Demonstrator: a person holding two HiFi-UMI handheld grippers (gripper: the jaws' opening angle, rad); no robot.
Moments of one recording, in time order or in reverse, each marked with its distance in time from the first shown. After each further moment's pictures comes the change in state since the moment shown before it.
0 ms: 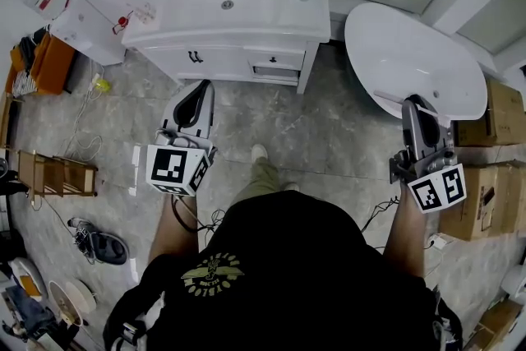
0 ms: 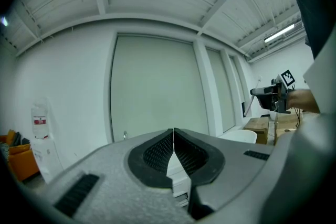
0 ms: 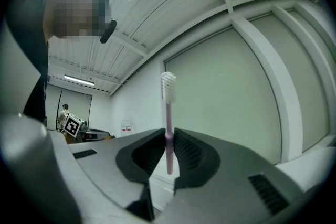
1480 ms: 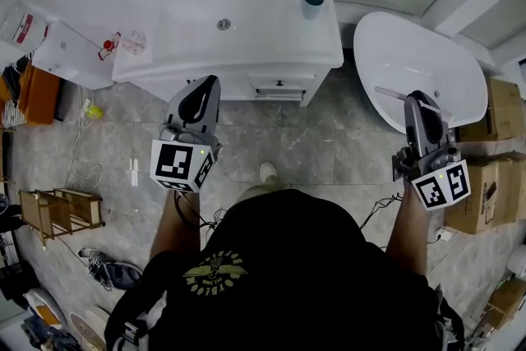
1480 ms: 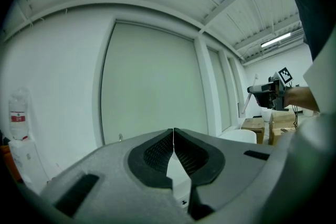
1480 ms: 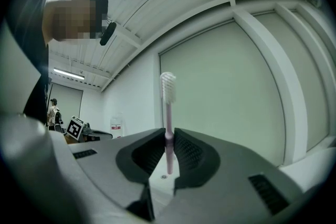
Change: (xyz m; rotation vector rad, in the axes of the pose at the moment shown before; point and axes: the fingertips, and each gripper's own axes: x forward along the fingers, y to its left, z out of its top) left arm 0.143 0.129 -0.016 -0.009 0.003 -0.124; right arm 0.168 -0.015 -0.015 -0.011 0.031 -0.075
